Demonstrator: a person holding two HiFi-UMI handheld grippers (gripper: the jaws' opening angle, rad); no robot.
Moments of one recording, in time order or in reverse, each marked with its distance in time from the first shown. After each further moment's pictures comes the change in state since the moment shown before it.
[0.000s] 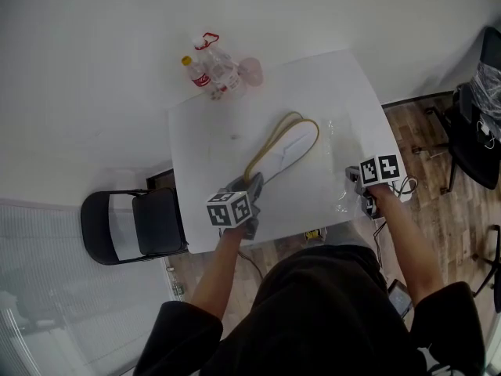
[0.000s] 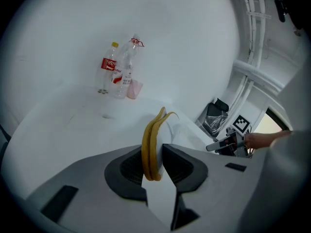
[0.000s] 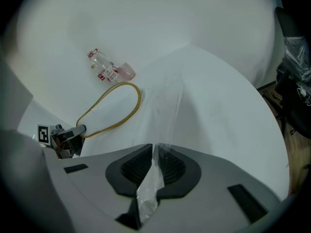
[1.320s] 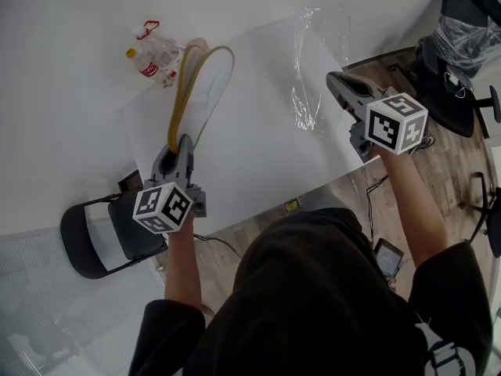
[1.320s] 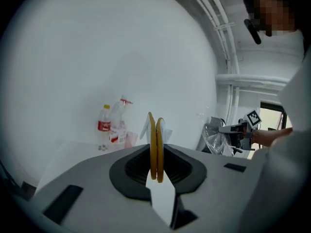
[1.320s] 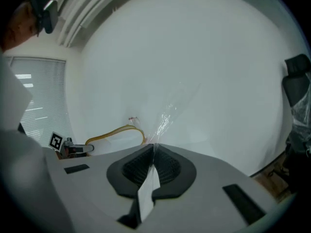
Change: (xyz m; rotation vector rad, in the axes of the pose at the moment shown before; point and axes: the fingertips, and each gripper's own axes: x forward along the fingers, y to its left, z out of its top) left arm -0.089 -0.024 0.133 0.190 -0.395 0.013; right arm -0.180 0.086 0.148 -0.353 -0.711 0.094
